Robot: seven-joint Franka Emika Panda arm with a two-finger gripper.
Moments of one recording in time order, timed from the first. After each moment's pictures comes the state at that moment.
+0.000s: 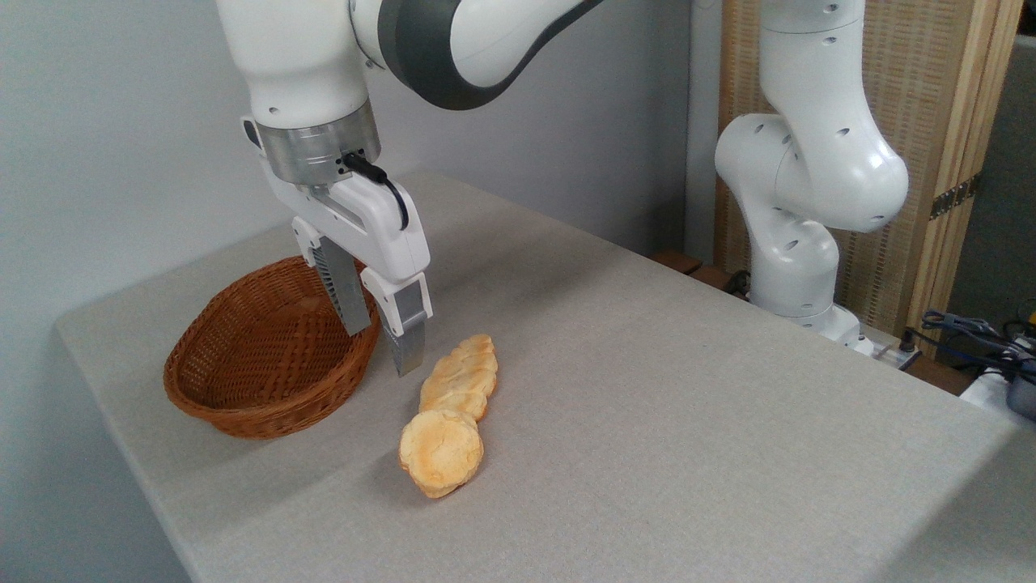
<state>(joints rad) -0.08 0.10 -0.02 -1.67 -0.10 1.74 0.67</state>
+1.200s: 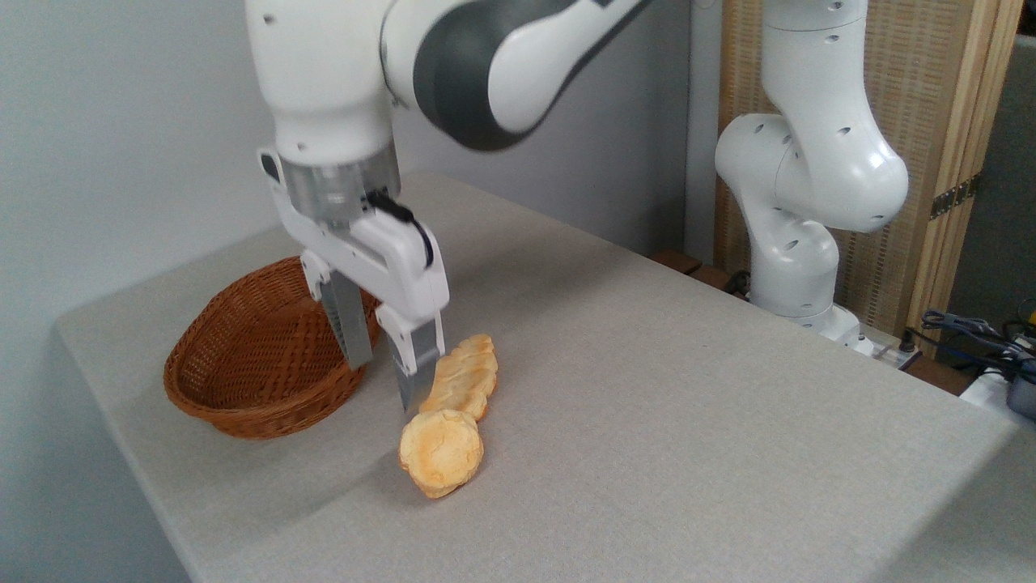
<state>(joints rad) -0.08 0.08 0.02 -1.79 -0.11 1.90 0.67</state>
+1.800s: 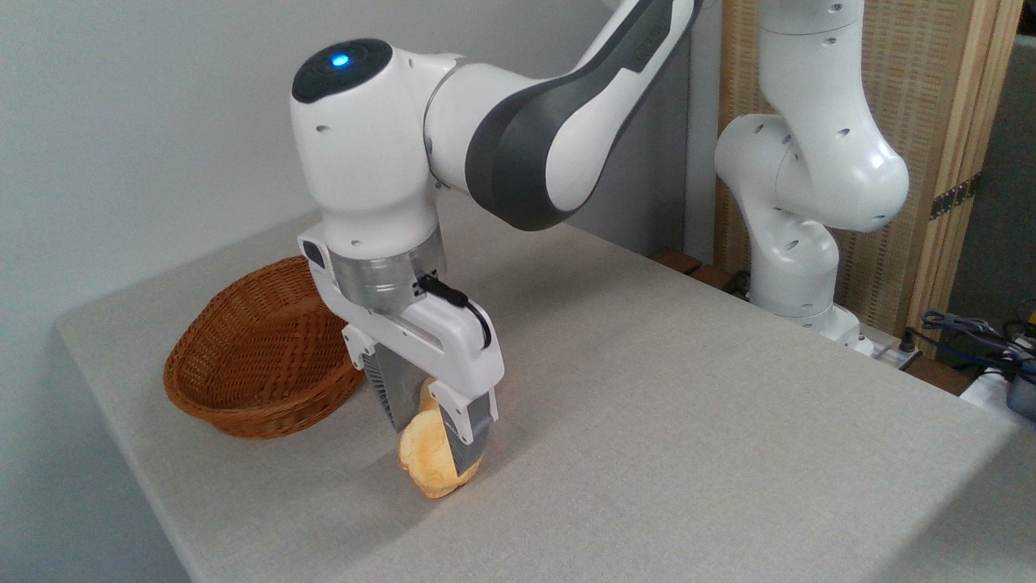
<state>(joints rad) -0.07 0.11 0.09 -1.87 -0.11 1.95 0.71</state>
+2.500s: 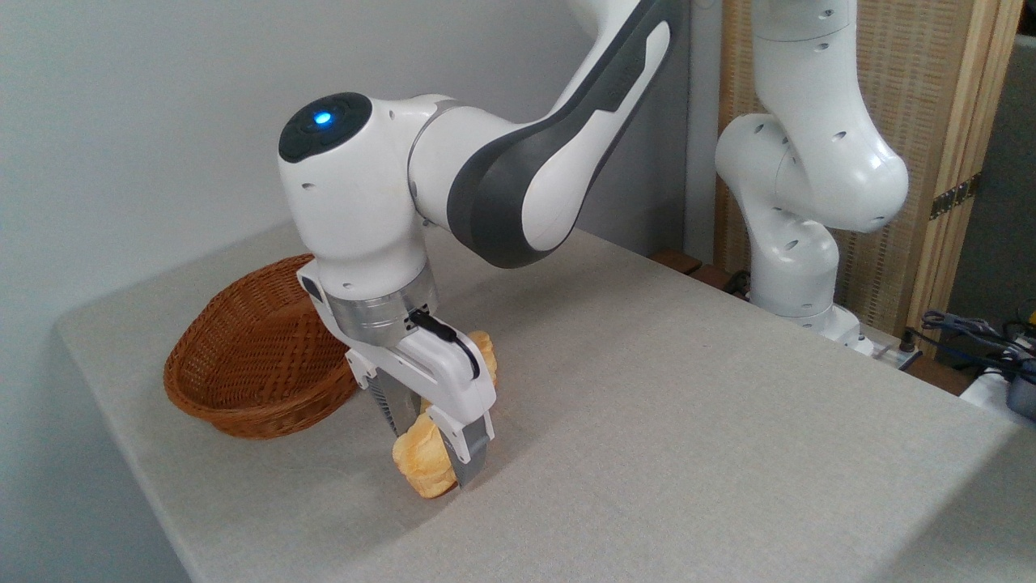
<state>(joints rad) -0.08 0.17 0.08 -1.87 -0.12 1.95 0.71</state>
